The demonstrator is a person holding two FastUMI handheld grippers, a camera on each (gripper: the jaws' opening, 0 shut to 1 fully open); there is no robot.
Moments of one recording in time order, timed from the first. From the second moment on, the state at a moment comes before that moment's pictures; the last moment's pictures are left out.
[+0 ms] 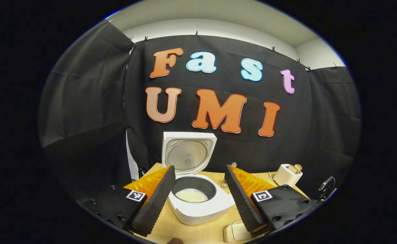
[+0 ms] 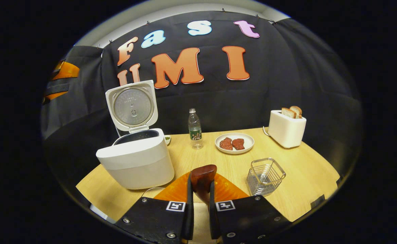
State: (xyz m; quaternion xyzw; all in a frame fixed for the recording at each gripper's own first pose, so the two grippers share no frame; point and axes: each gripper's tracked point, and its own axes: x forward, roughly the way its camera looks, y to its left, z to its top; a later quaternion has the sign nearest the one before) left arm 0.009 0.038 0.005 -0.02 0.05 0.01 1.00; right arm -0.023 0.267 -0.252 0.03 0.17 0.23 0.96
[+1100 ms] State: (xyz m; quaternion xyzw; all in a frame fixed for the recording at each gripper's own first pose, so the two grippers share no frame) left arm -0.002 0.045 0.000 -0.02 0.06 0.02 1.00; right arm -0.027 0.273 -0.294 0.46 0.36 0.19 0.79
